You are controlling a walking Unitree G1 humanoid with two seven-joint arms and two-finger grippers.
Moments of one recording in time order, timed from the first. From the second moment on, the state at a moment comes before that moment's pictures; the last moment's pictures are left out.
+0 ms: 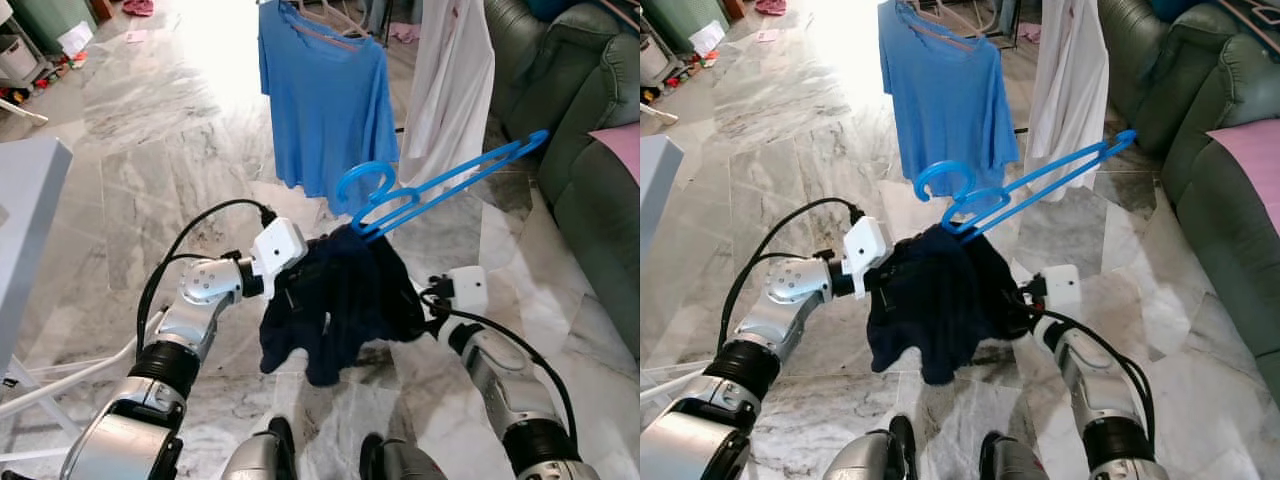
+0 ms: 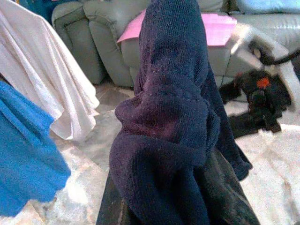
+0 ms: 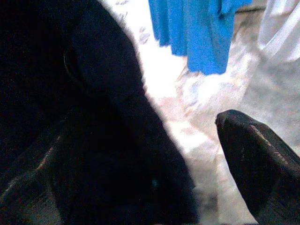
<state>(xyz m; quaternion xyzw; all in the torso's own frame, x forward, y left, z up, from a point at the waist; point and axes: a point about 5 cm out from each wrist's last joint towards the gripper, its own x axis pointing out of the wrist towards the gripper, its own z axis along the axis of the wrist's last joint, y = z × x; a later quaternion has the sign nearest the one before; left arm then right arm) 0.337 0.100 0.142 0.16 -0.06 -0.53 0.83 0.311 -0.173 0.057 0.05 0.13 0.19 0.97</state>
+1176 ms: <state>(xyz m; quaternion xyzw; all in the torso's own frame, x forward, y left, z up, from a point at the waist) 0.336 0.094 0.174 0.10 -0.08 -0.55 0.83 0.308 -0.209 0.028 0.13 0.22 0.06 0.97</state>
